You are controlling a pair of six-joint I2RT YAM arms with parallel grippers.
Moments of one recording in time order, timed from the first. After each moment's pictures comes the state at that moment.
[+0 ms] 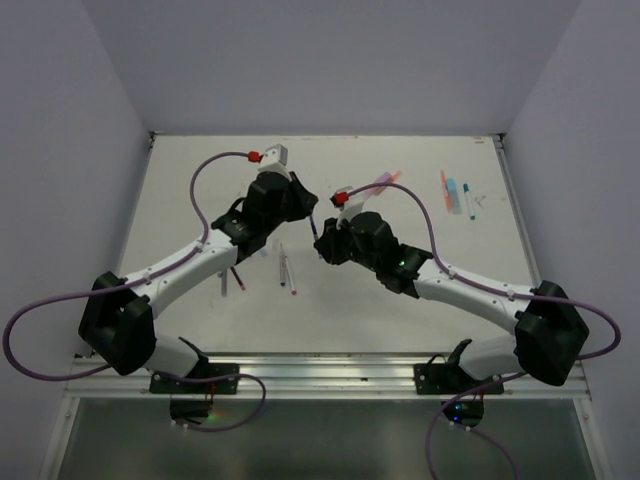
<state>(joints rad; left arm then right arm) -0.64 1.43 1.06 -0.02 -0.16 -0.73 0.87 1.36 0.89 0.05 0.09 0.40</state>
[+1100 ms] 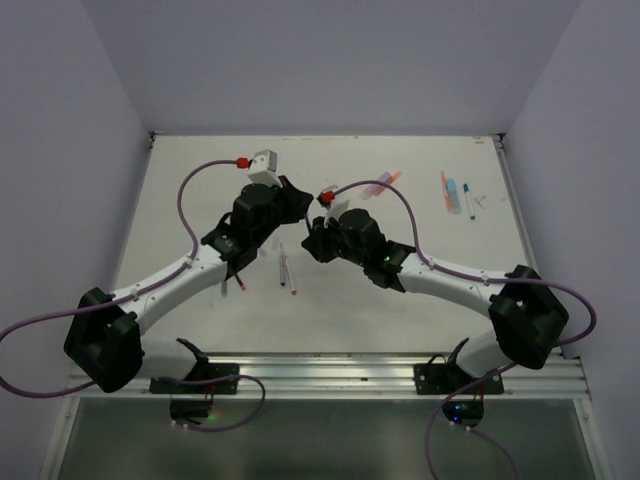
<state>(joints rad) -0.64 1.32 0.91 0.15 -0.16 -0.68 0.86 1.49 0.91 0.18 0.01 0.38</state>
